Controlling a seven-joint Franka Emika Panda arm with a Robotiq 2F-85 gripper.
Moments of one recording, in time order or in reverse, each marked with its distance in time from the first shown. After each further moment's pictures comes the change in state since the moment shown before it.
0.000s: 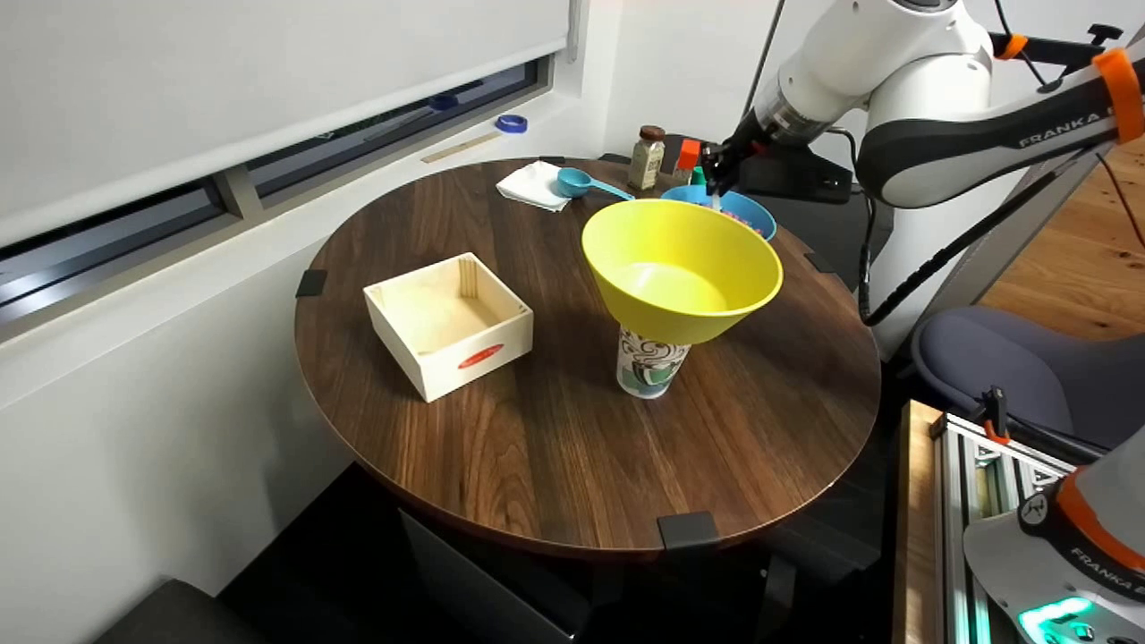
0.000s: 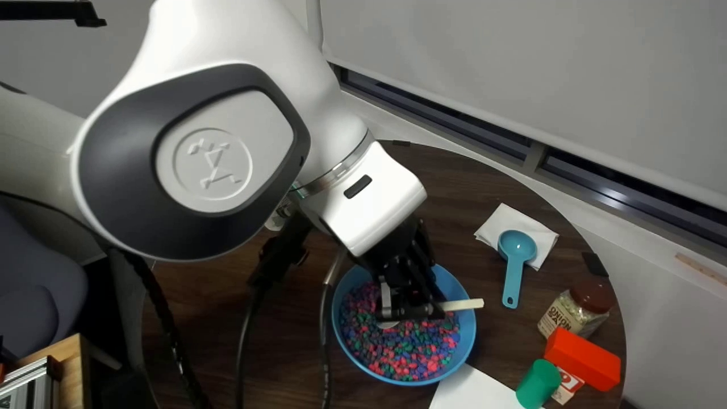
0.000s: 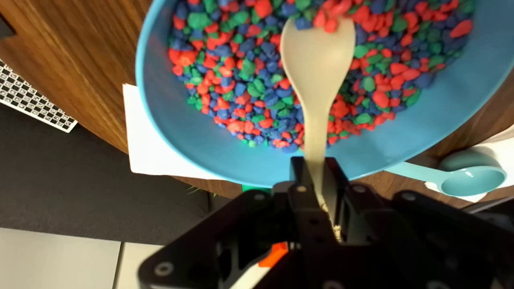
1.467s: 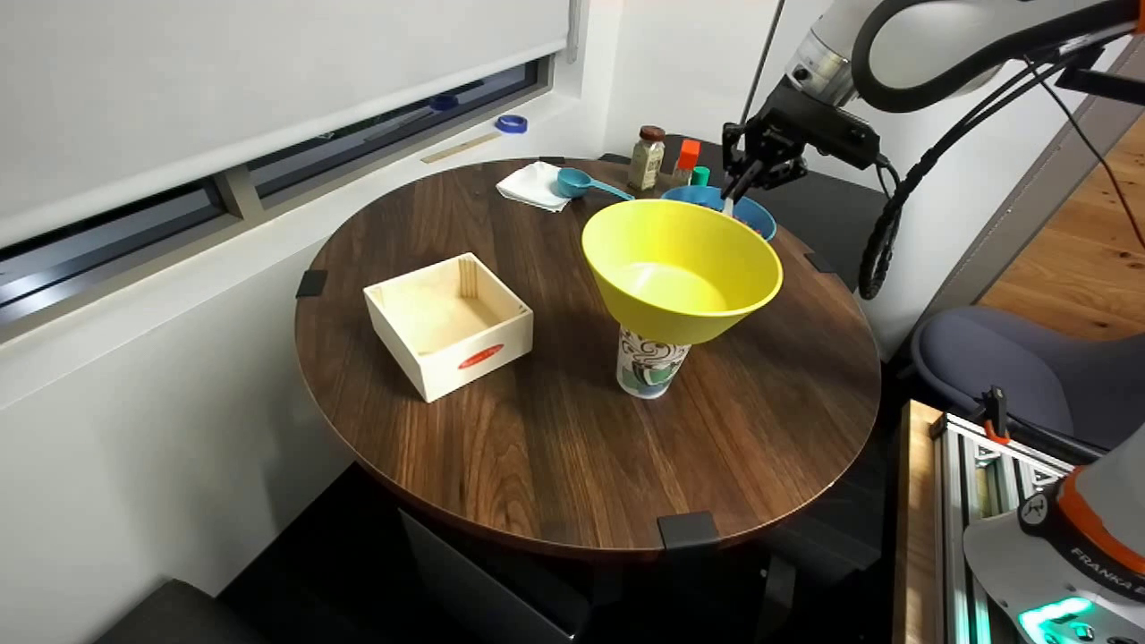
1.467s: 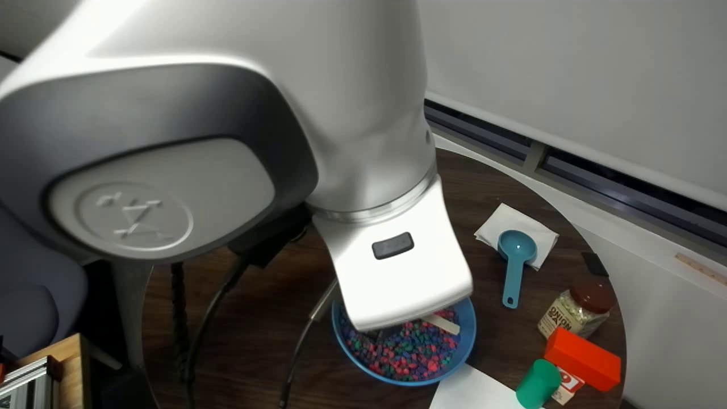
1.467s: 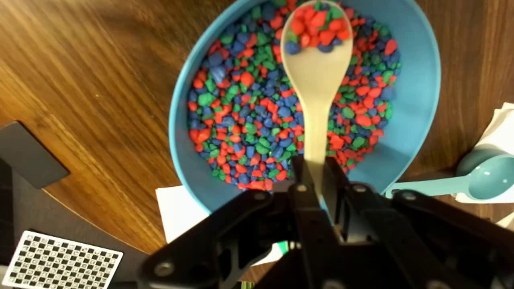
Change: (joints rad) arm 0.111 -0.041 -0.161 0.053 0.756 -0.214 -0.381
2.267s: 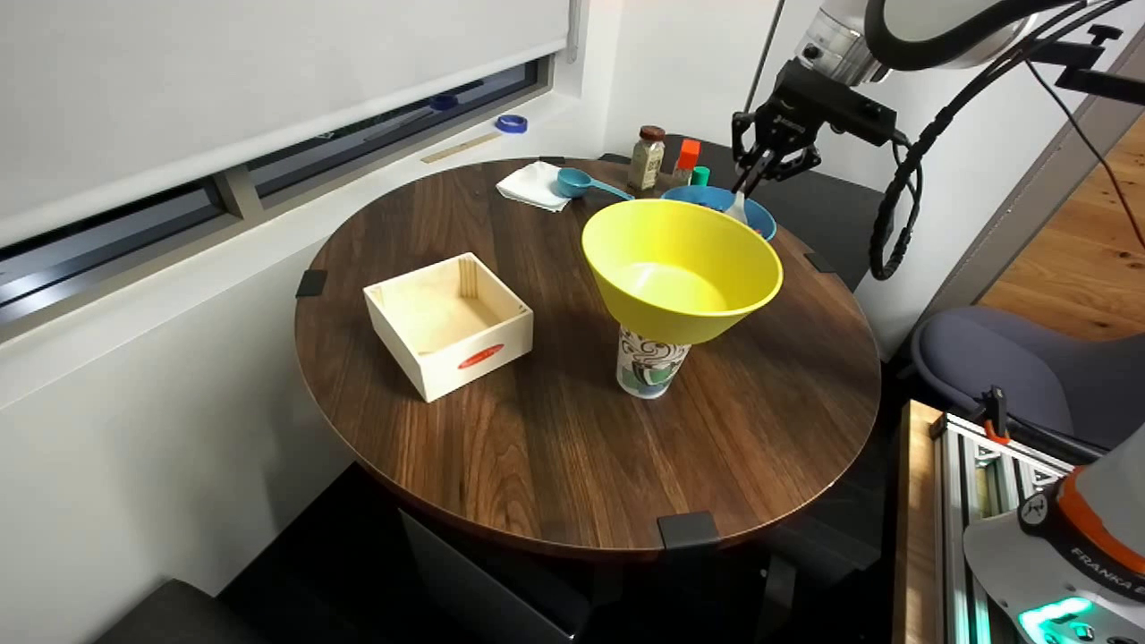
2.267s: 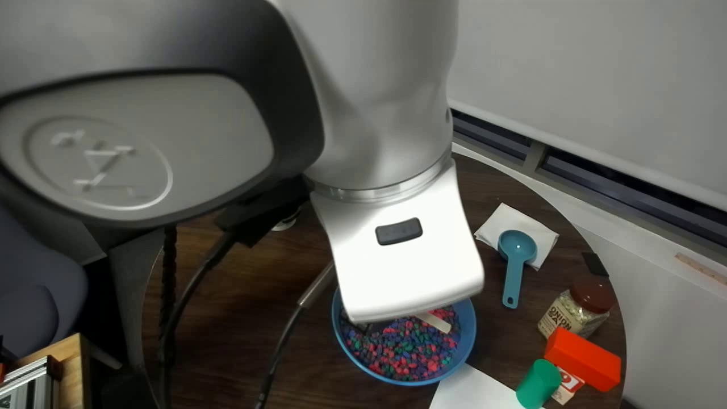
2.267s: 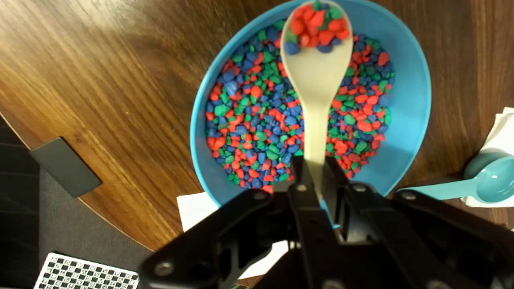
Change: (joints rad) arm 0.000 -0.018 -0.012 0.050 0.048 -0.137 0.000
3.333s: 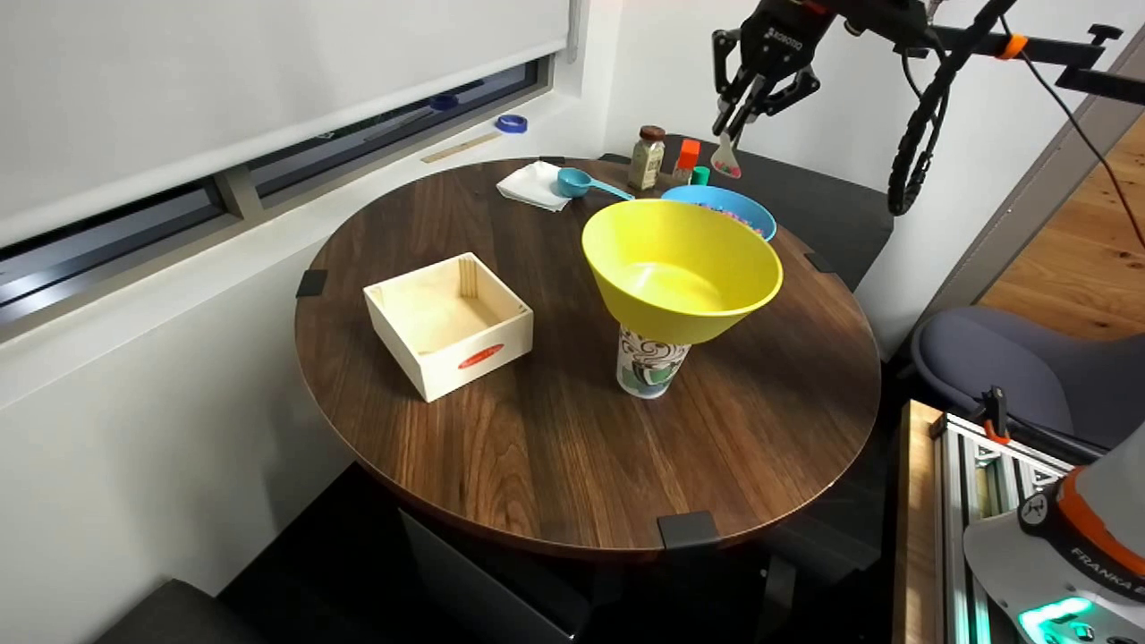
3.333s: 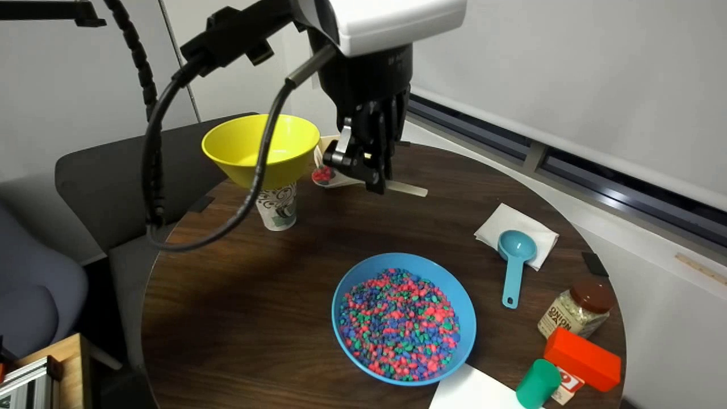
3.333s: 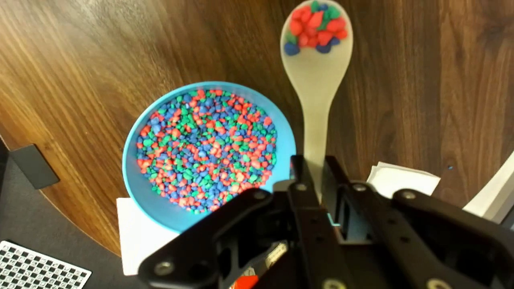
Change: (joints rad) arm 0.085 -0.020 0.068 0.237 0.024 -0.267 0.008
